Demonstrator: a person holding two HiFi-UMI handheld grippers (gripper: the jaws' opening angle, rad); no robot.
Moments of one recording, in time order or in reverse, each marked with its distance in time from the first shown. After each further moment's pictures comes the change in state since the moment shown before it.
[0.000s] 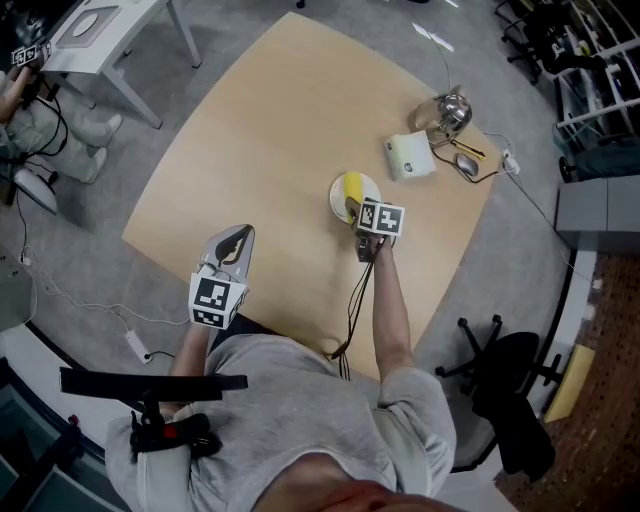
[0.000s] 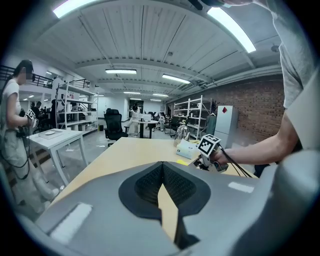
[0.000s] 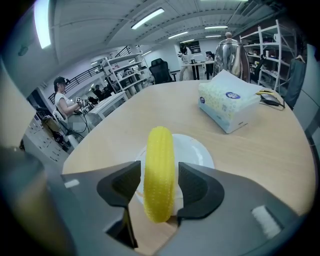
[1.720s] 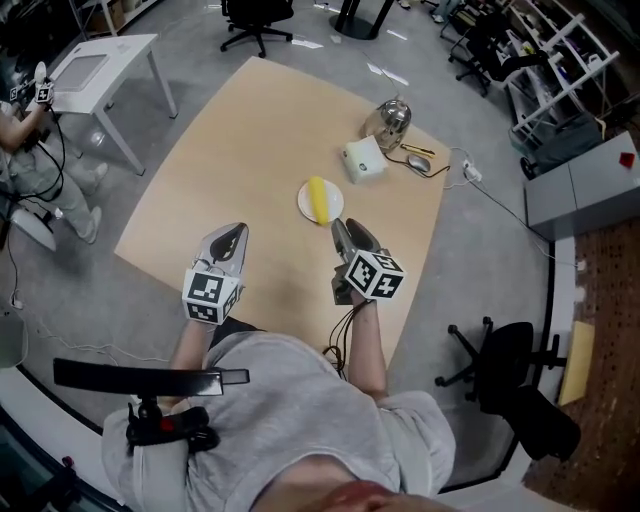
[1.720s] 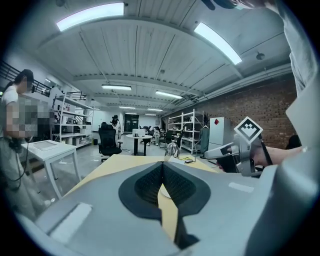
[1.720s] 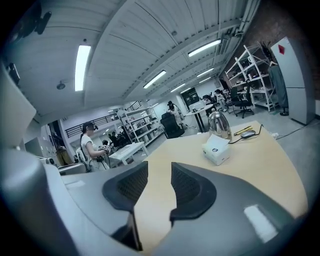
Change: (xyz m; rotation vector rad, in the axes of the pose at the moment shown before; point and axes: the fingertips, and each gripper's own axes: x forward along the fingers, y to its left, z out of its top) left arm -0.045 -0.068 0.052 0.041 -0.180 -0.048; right arm -0.248 0.089 -0.009 0.062 -0.594 0.158
